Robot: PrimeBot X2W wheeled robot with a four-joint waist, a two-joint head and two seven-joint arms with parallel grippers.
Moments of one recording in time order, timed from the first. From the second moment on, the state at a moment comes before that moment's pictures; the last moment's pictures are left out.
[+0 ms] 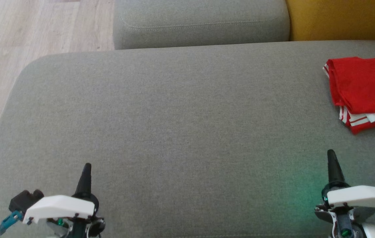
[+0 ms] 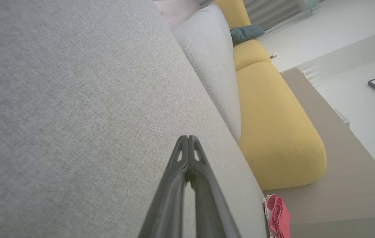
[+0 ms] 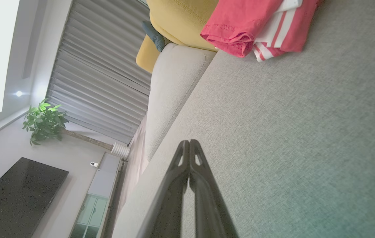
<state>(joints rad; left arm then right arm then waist) 0.00 0.05 -0.08 0.30 -1.10 -0.04 -0.05 -0.01 -0.05 -0.04 0.30 1.04 0.12 0.00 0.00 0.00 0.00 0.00</state>
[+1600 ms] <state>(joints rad) -0.05 0.05 0.05 0.28 -1.60 -0.12 0.09 -0.06 -0.05 -0.12 0.28 1.59 0.12 0.09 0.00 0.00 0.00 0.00</state>
